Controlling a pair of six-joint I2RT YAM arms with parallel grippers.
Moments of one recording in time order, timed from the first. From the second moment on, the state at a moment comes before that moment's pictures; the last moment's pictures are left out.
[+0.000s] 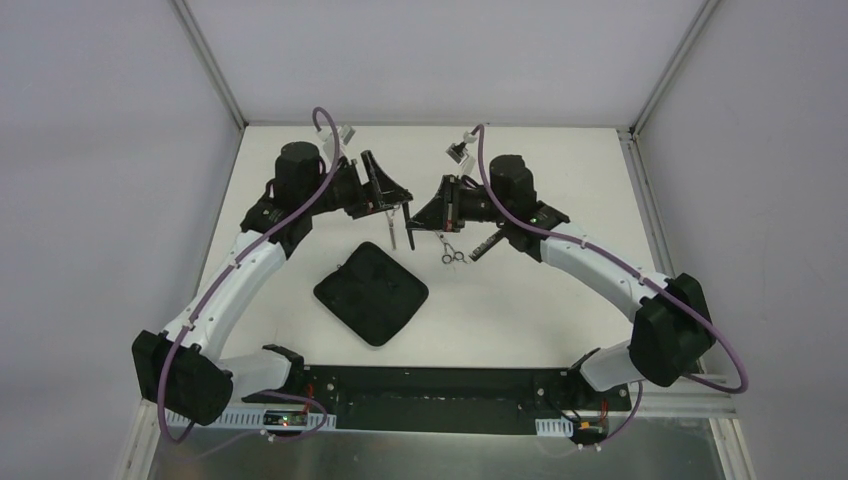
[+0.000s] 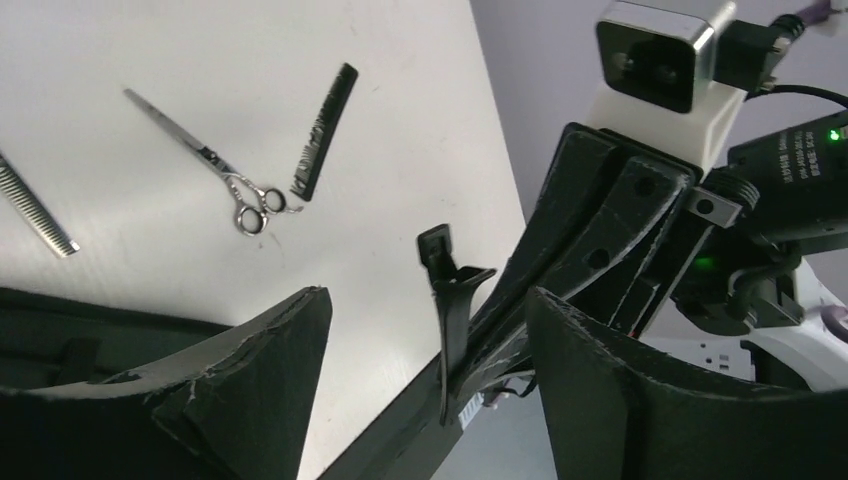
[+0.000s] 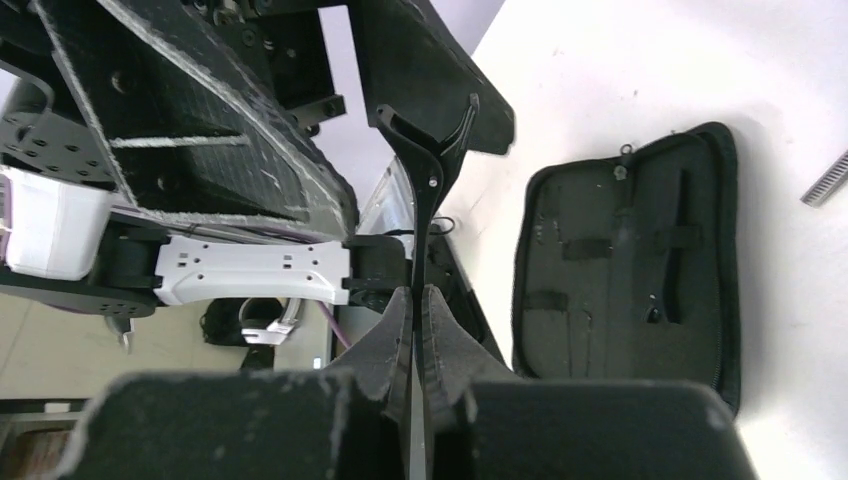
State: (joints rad) left arm -0.34 1.18 1.11 -0.31 0.53 -0.76; right arm 0.67 1.44 1.10 0.08 -0.71 0.80
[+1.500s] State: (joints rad) left arm -0.38 1.07 0.93 -0.07 0.47 -1.04; right arm 0.67 1.49 1.05 0.35 -0.68 1.01
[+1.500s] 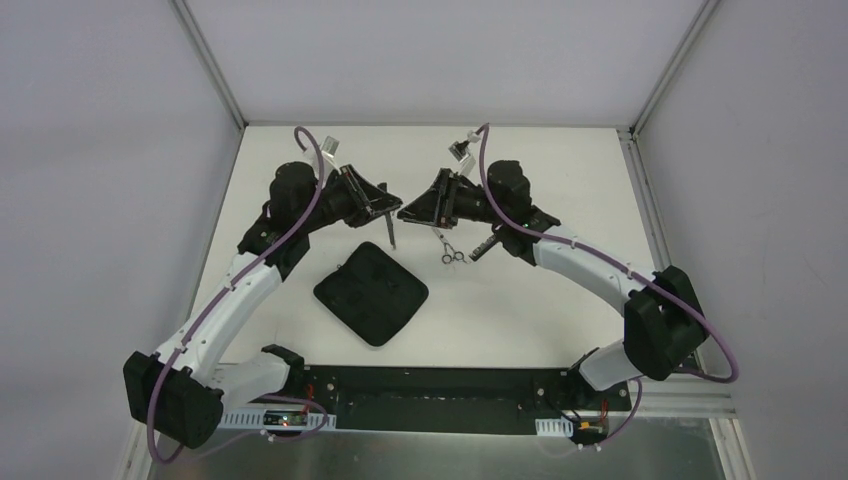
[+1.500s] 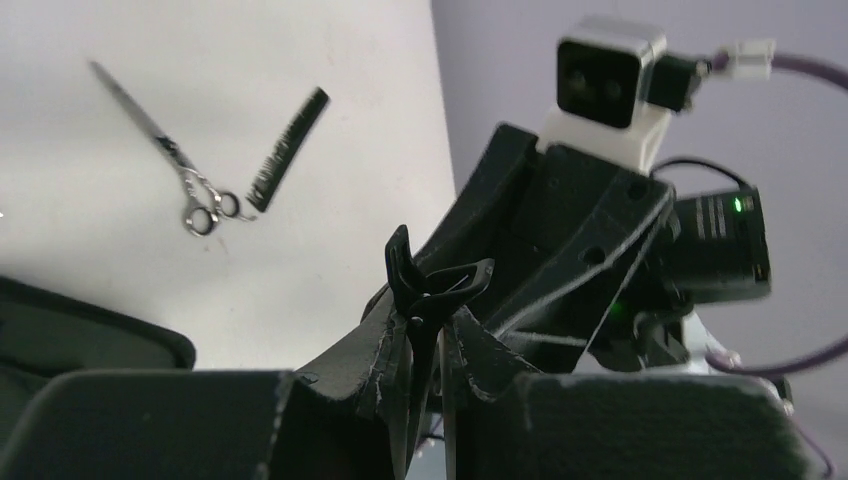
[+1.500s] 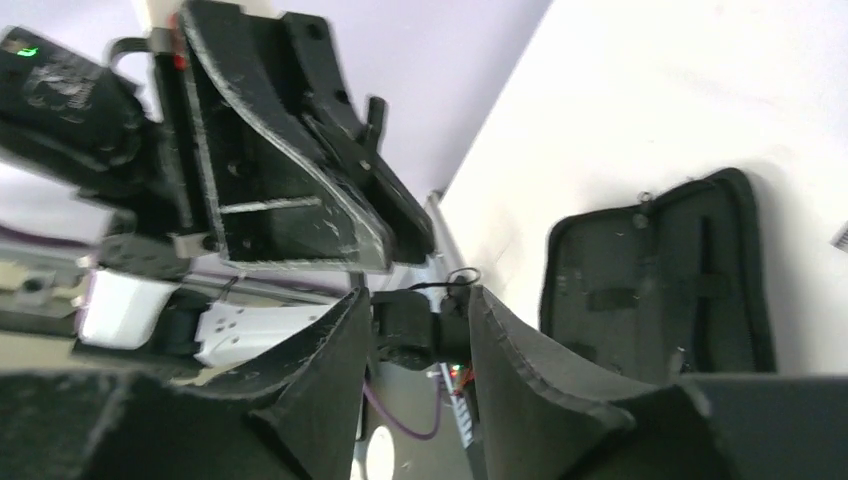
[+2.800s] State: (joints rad) left arm -0.40 1.19 1.11 -0.52 0.08 -1.06; right arm 1.08 1.55 1.19 -0.03 0.19 0.40
